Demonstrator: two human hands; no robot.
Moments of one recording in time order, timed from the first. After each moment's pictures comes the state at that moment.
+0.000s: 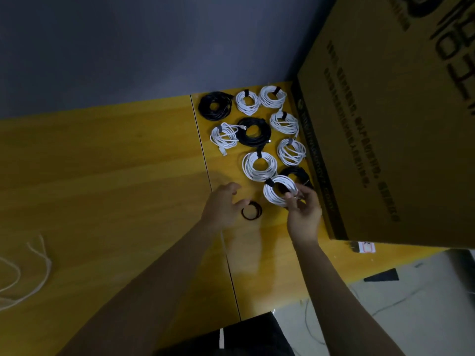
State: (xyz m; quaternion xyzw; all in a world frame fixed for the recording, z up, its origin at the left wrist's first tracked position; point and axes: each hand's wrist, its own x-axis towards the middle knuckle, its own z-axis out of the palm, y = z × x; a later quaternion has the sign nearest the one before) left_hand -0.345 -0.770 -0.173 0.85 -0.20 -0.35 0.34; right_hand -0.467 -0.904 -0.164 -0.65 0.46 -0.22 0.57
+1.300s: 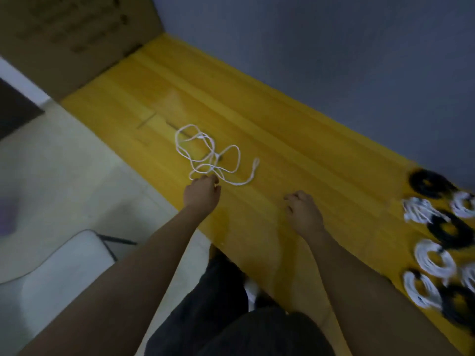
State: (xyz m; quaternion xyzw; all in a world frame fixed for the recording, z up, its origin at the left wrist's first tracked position) left_hand -0.432 -0.387 -0.095 0.96 0.21 -0.09 0.16; right_hand -0.359 -0.642 -0.155 -0.95 -0.20 0.17 0.17
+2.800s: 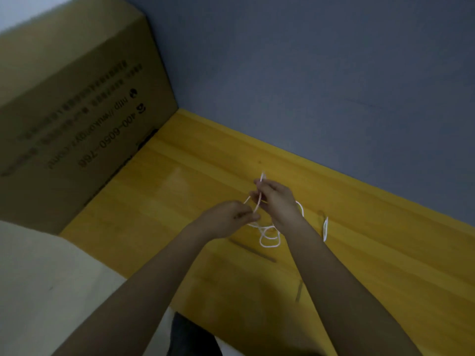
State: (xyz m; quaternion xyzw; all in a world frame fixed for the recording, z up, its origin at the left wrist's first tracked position) left_hand -0.187 -0.016 -0.057 0.90 -0.11 -0.20 0.36; right_hand -0.145 -0.156 -0.051 -0.64 0.16 0.17 0.73
